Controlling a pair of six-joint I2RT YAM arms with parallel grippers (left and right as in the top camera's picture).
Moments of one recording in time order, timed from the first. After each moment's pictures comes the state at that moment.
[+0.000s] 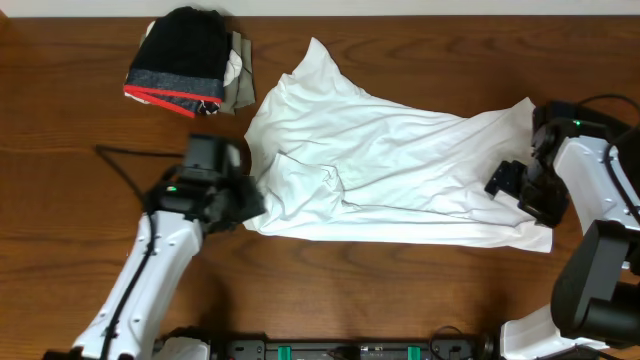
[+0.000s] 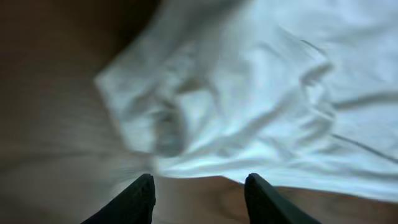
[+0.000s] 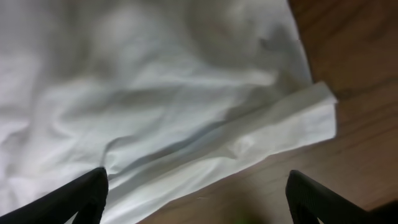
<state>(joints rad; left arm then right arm) -0.20 1.31 0.87 -0.78 0.22 -0.51 -0.20 1.73 1.16 -1.09 0.08 0.47</state>
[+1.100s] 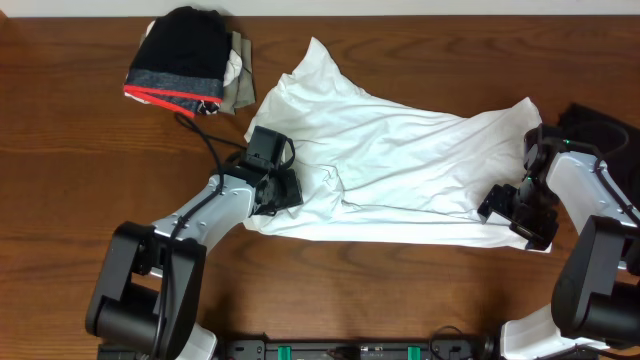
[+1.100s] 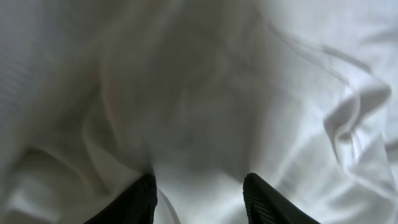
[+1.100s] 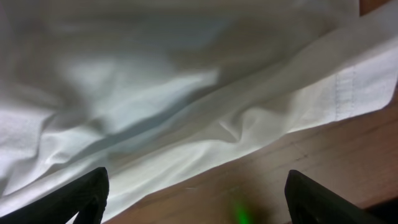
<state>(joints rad) -0.34 1.70 0.88 -0.41 0.17 -0.57 -0.21 1.73 1.02 -1.06 0.05 0.47</state>
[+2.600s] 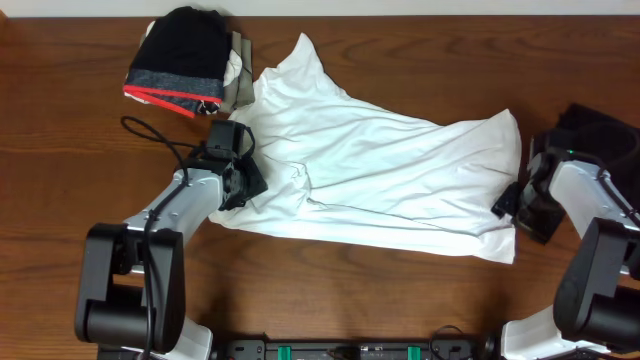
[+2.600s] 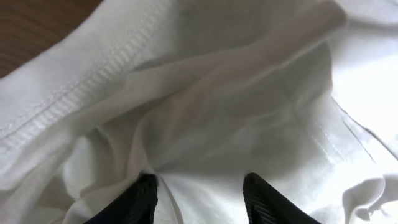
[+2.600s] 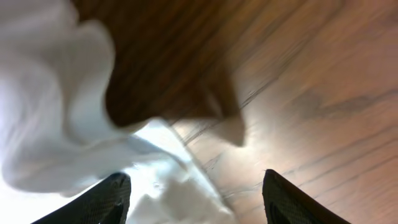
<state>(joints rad) -0.13 1.70 0.88 -0.45 0.07 -0.62 -0.25 1.71 0.97 -0.87 0.14 0.49</state>
